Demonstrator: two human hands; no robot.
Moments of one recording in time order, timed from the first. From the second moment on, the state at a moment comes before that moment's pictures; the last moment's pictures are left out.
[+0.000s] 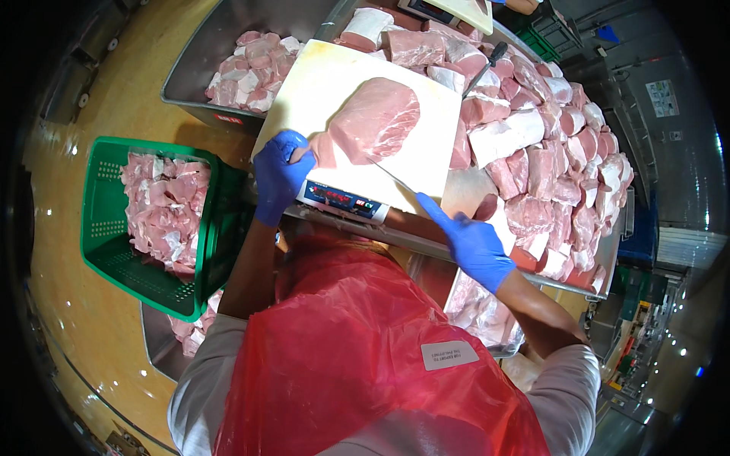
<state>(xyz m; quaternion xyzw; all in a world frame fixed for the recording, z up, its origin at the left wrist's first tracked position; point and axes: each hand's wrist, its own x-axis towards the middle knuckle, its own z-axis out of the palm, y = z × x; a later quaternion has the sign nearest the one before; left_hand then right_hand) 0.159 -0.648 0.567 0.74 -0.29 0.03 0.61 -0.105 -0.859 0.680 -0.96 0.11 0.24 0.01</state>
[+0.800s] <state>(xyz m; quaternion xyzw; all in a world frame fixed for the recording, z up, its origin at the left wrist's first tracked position) 0.176 -0.600 0.600 0.80 -0.32 0.10 0.50 -0.068 -0.871 0.627 -0.97 0.07 -0.05 0.23</state>
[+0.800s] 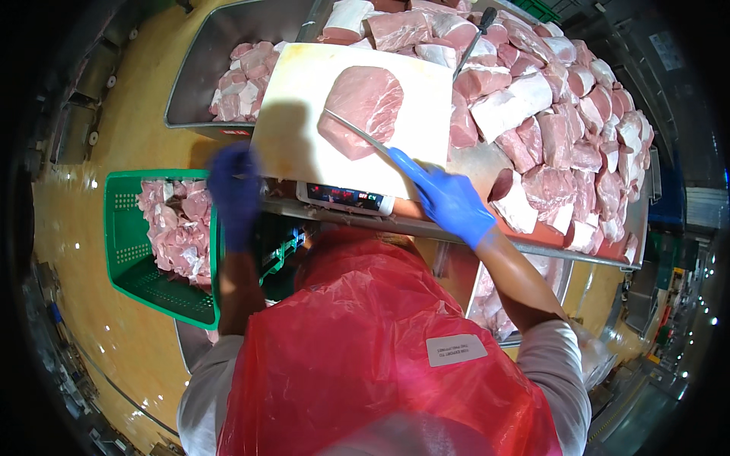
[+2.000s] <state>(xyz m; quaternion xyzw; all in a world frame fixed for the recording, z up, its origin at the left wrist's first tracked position) 0.109 -0.681 0.535 0.78 -0.46 0.14 0.41 0.020 -0.862 0.631 -1.00 -0.04 0.05 0.03</state>
